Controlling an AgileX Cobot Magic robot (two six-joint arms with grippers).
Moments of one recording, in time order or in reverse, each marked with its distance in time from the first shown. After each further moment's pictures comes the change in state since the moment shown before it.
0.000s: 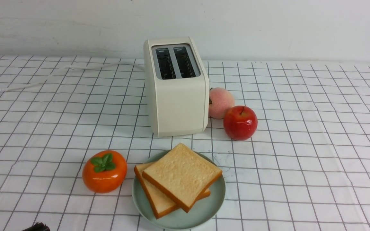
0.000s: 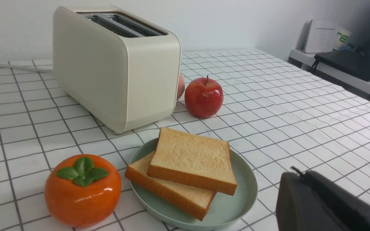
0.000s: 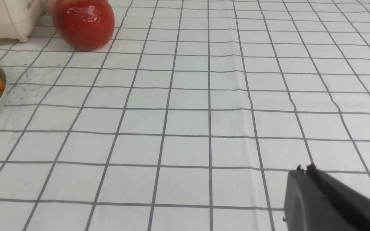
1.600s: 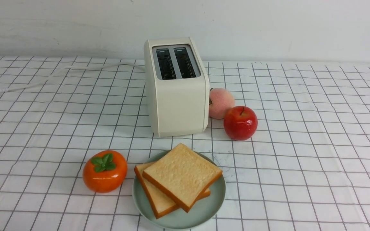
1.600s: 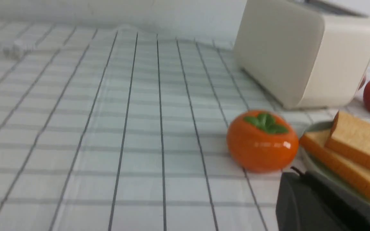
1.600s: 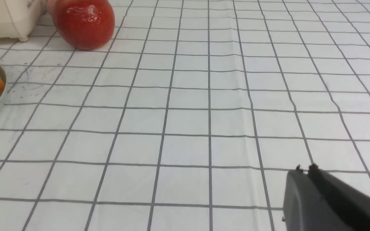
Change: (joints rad) right arm 0.000 0.000 0.000 -0.001 0.001 0.000; left arm 0.344 -0.139 0.184 0.554 0.039 -0.560
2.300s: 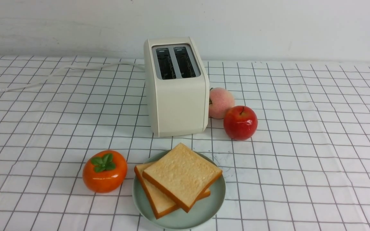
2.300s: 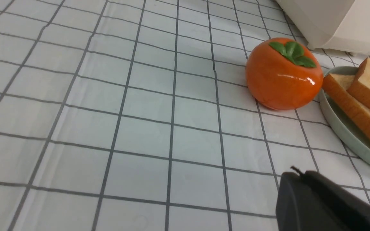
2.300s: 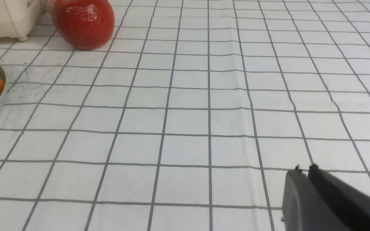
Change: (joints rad) right arm 0.000 0.000 -0.001 0.000 0.002 0.000; left arm 0.001 0.000 0.006 0.035 0.125 -0.147
